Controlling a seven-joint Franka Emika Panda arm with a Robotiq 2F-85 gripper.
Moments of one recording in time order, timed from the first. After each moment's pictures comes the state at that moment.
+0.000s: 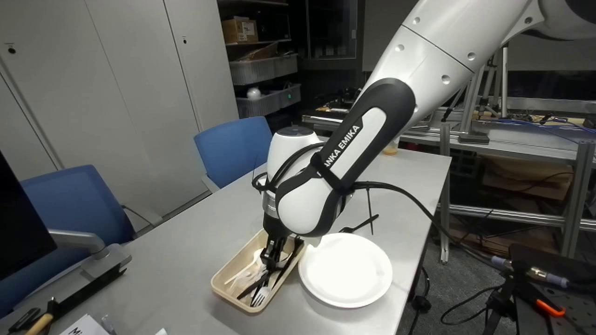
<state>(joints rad) -0.03 0.72 0.16 -1.84 -0.01 2.77 -0.22</state>
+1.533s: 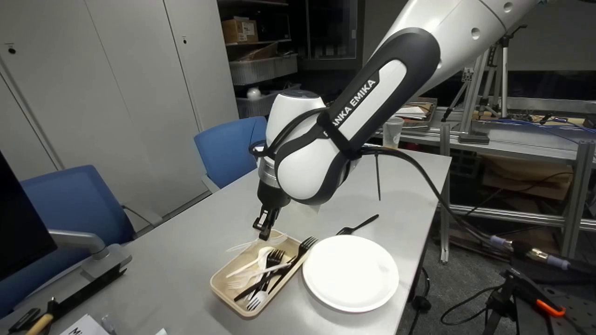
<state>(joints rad) -0.04 0.58 0.15 -1.89 0.00 2.79 -0.22</state>
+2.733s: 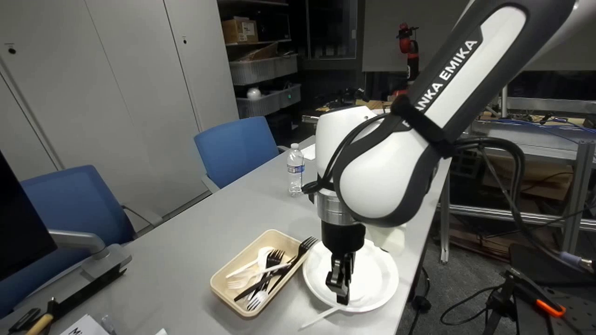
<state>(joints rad) -0.03 0.31 0.21 -2.32 0.21 2.56 -0.21</state>
